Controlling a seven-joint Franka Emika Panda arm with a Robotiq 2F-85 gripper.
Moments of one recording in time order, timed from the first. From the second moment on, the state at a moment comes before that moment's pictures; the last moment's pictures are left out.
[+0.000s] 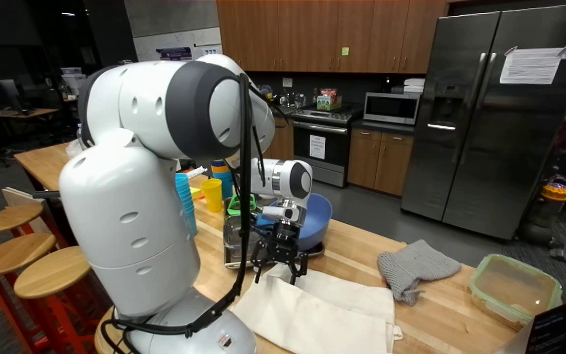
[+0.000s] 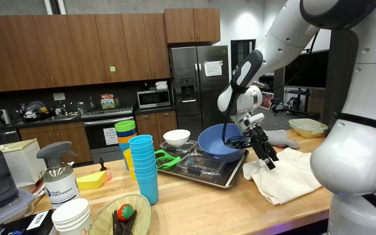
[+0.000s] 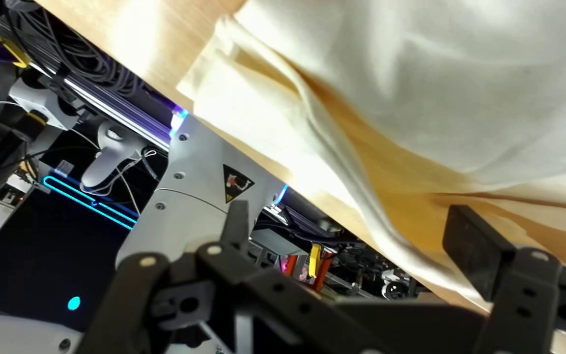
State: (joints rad) arm 0.02 -0.08 0.10 -2.47 -0.07 1.60 2.56
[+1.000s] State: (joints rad) arm 0.02 -0.08 0.09 -2.47 -0.01 1.58 2.51
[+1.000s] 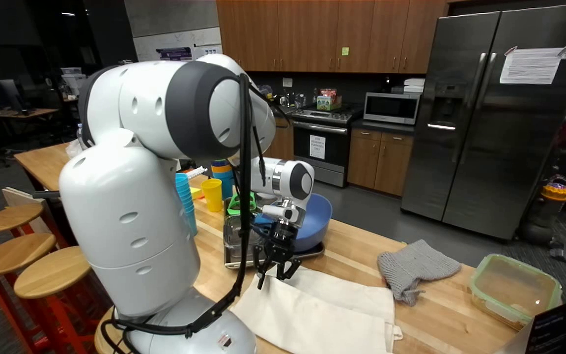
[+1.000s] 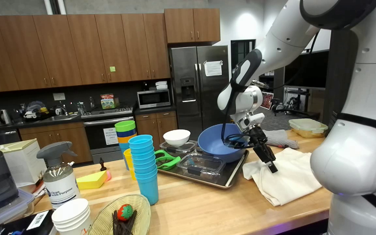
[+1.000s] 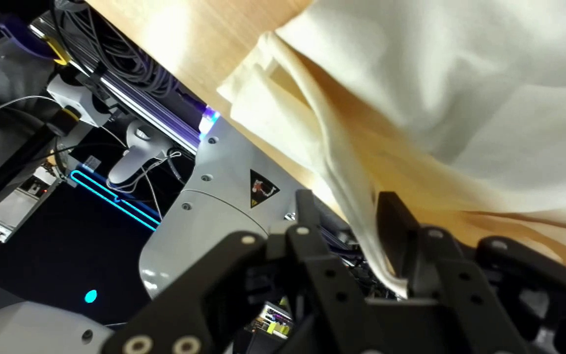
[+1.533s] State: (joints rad) arm 0.02 -0.08 0.09 -2.47 -0.02 1.57 2.51
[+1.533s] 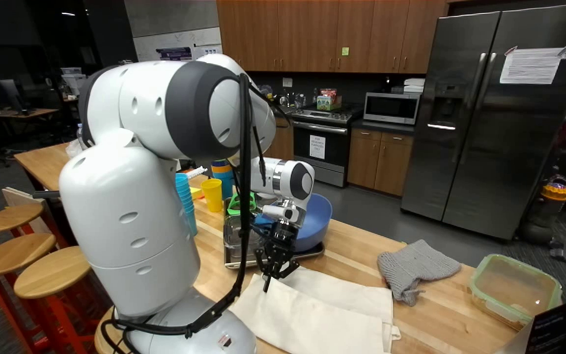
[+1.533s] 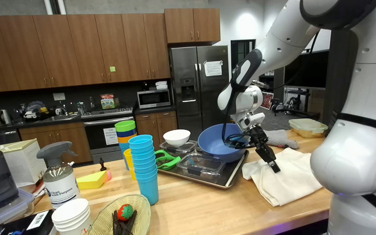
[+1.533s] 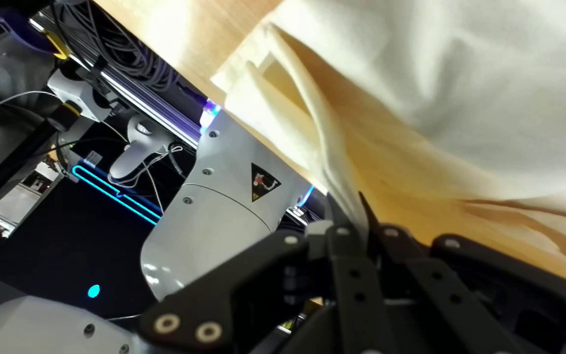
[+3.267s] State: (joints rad) arm -0.84 -0.34 0.87 -2.60 -0.03 1.93 2.59
